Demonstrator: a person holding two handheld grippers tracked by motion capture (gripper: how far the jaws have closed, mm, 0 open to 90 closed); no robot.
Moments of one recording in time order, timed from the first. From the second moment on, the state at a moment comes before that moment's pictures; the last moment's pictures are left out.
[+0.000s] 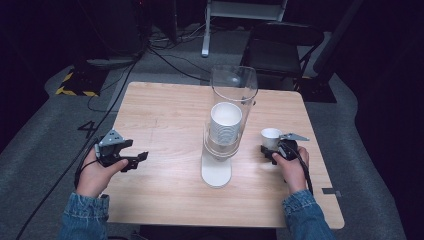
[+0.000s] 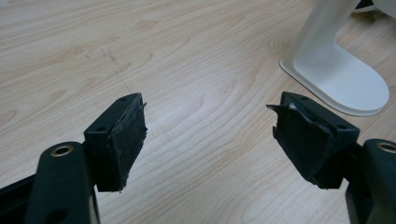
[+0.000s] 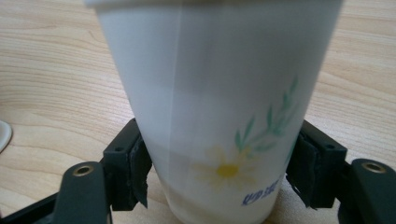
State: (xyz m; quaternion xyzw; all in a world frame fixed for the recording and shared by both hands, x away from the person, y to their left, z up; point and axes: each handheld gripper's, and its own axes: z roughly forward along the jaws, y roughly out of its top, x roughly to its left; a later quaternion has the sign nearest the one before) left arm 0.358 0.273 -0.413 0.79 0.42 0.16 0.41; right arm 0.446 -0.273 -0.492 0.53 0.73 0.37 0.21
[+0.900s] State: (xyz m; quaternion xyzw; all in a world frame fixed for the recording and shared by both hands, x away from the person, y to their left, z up) left arm 0.362 0.271 -0.412 0.79 0.41 0.16 0.42; right arm 0.432 -0.279 -0.480 0.52 0.73 0.38 0.22
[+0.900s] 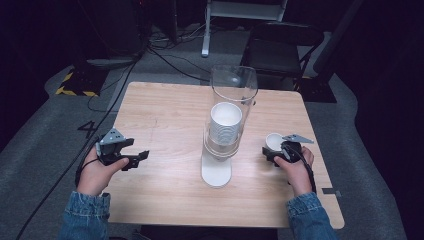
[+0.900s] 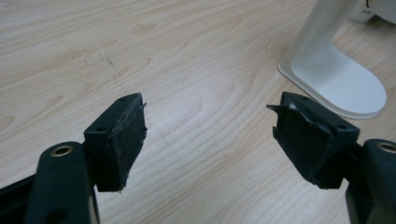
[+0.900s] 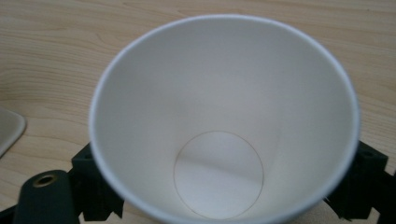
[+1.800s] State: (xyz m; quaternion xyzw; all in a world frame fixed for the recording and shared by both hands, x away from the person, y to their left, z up) left arm 0.351 0.255 -0.406 0.81 0.38 0.16 0.42; right arm 0.364 -0.260 -0.394 0.40 0.75 0.48 0.21
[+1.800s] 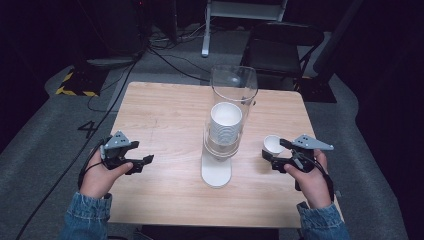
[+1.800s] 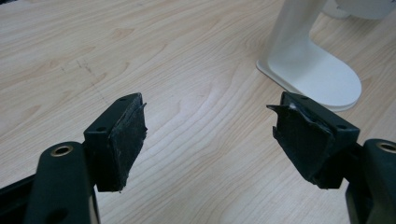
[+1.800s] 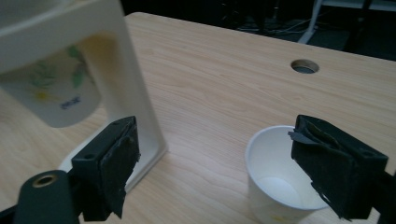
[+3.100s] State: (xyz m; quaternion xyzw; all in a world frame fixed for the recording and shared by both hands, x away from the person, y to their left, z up) left arm 0.318 0.210 -0.463 0.84 0.31 0.11 0.43; right arm 0.339 -0.214 -0.487 0.32 0.84 0.44 0.07
